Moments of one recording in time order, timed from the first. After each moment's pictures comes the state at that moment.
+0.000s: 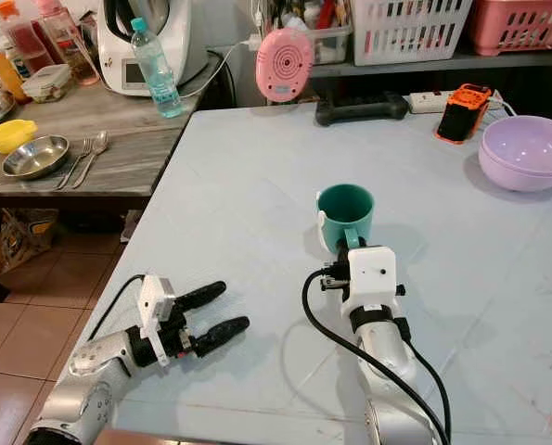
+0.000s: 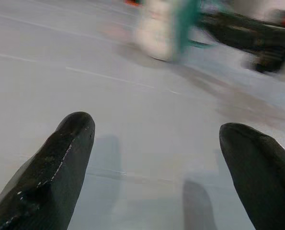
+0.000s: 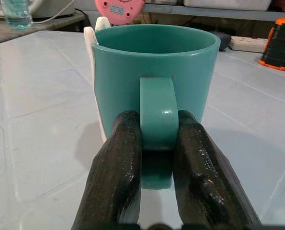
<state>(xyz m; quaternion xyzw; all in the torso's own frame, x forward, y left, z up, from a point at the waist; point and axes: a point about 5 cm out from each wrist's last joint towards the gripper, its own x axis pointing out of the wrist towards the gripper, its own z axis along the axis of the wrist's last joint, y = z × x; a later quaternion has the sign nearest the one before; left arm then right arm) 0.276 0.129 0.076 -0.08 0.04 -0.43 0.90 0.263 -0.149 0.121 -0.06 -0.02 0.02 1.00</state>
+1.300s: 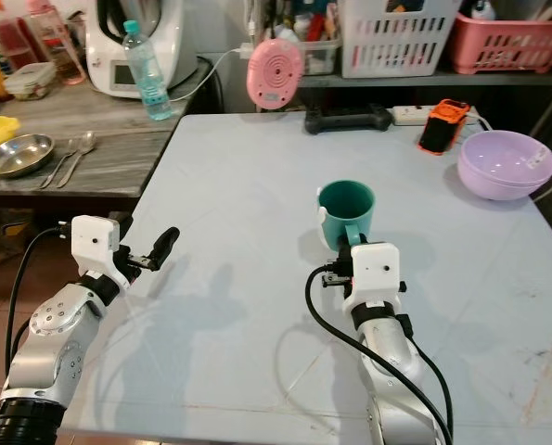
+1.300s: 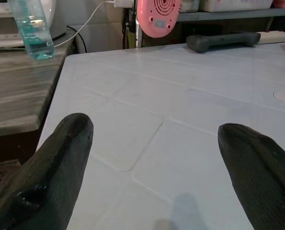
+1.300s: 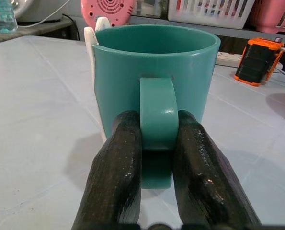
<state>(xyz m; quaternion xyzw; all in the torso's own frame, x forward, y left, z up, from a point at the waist) 0.304 0.179 0.119 0.00 0.00 -0.16 0.99 0.264 -0.155 0.124 -0.06 -0.03 0.02 1.00</state>
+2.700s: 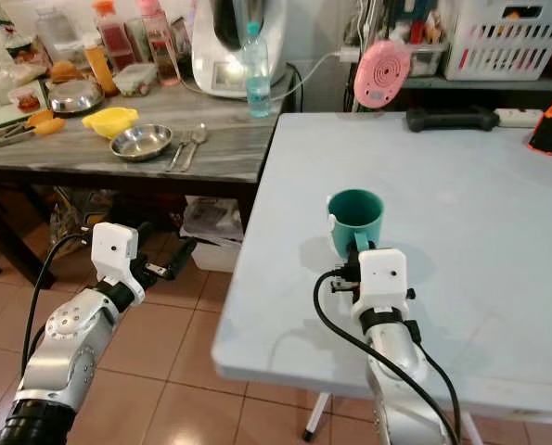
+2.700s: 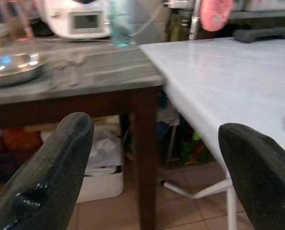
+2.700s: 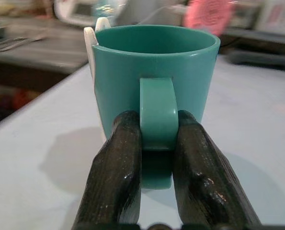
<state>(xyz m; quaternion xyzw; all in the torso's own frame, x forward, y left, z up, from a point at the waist) 0.305 0.164 0.112 -0.01 0.01 -0.19 0.98 0.264 -0.160 0.116 -0.06 -0.01 0.01 1.00</state>
